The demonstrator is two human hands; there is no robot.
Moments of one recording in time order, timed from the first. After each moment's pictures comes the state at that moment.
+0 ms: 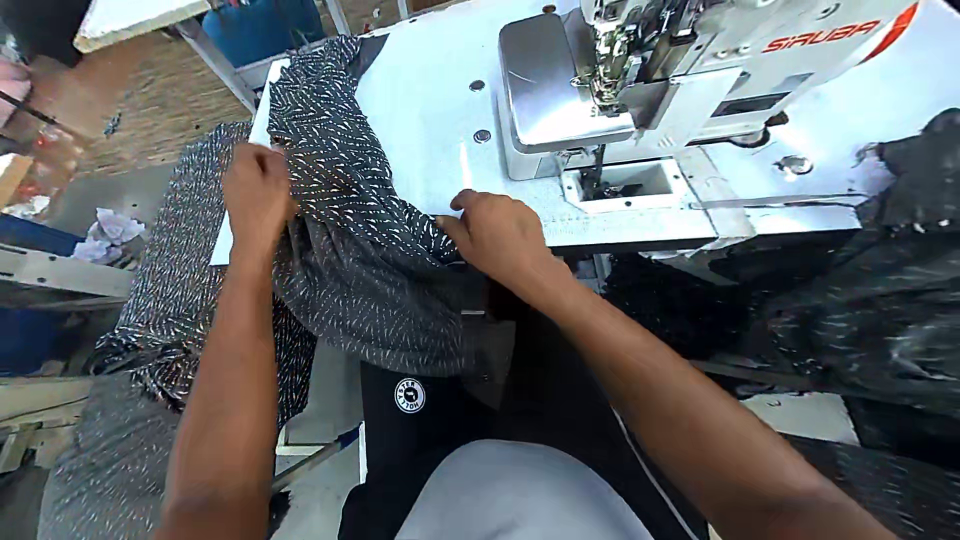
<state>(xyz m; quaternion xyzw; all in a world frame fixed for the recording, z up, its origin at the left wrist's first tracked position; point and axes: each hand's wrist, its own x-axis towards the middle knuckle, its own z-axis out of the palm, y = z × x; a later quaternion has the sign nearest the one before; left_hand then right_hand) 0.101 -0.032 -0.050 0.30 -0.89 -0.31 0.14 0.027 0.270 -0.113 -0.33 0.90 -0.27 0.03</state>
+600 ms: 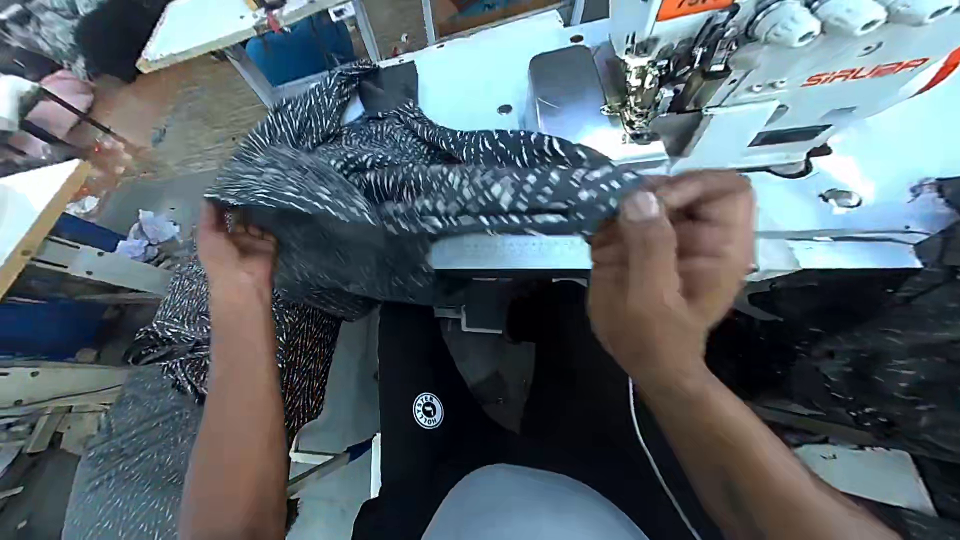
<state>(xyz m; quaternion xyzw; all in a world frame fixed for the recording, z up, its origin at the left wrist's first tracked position) 0.158 -0.069 -0.051 0.28 -0.41 -0.75 0.44 0.063 0.324 -0.064 -0.31 0.50 -0.80 -0.15</state>
